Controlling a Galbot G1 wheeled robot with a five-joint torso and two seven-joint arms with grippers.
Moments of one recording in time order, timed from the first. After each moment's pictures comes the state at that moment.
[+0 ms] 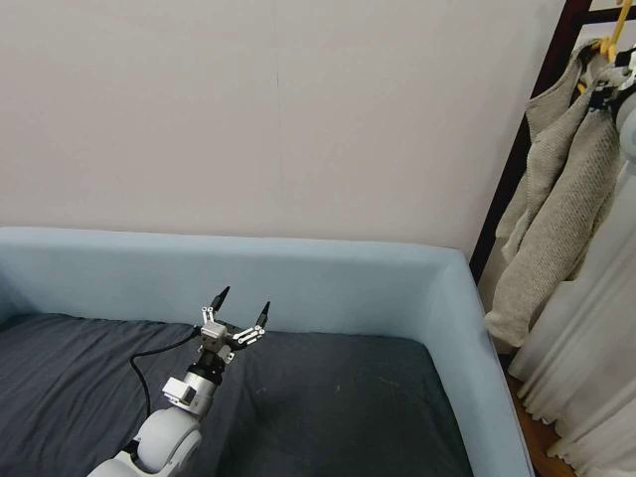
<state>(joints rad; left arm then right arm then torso) 1.03 -0.92 -0.11 -1.71 -0.40 -0.49 -0.13 0.51 0.65 -0.47 1.30 1.29 -0.54 0.73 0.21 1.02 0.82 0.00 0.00</state>
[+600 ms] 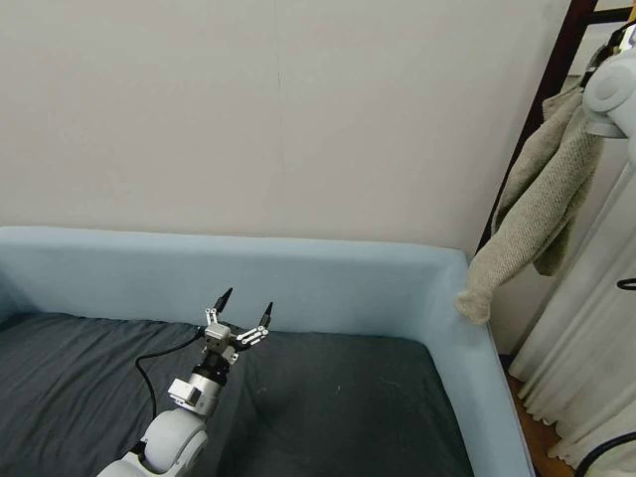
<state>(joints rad) 1.02 -0.95 -0.10 -1.68 -0.40 -0.50 -0.13 0.58 0.78 -0.50 1.12 1.34 -0.52 0.91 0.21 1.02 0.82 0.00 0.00</state>
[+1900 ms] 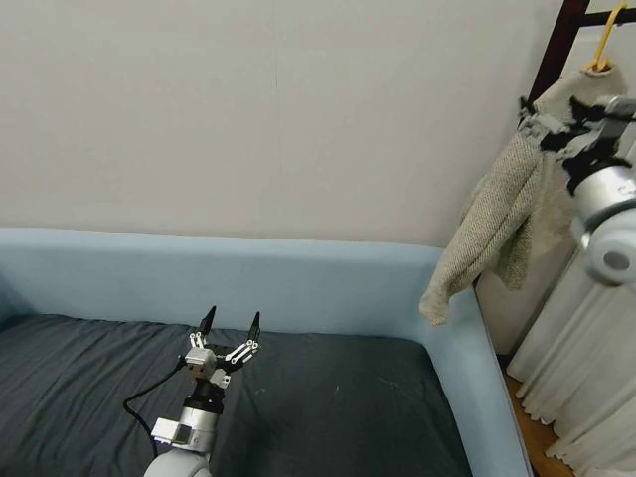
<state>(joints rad) 1.33 -1.17 -0.32 -1.90 -0.44 -0.50 -0.13 -0.54 0.52 0.11 1.94 1.09 0.11 0.22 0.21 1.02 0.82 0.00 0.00</state>
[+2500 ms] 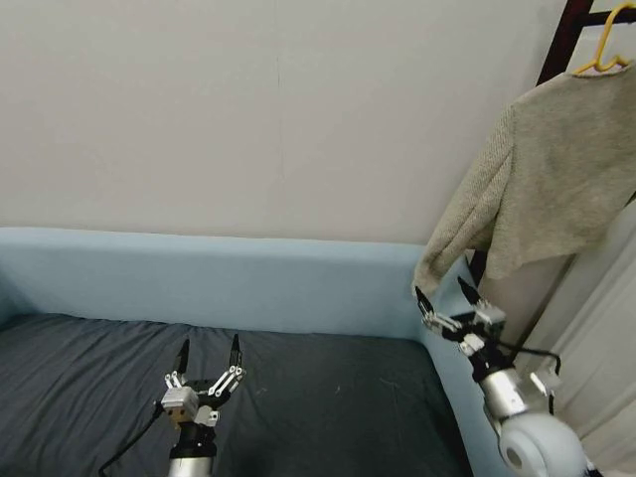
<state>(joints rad) 1.55 -1.40 -0.40 -1.99 -0.19 -0.50 -0.20 -1.36 1.13 0.53 1.97 0.44 0.23 -0.04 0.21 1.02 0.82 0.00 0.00</state>
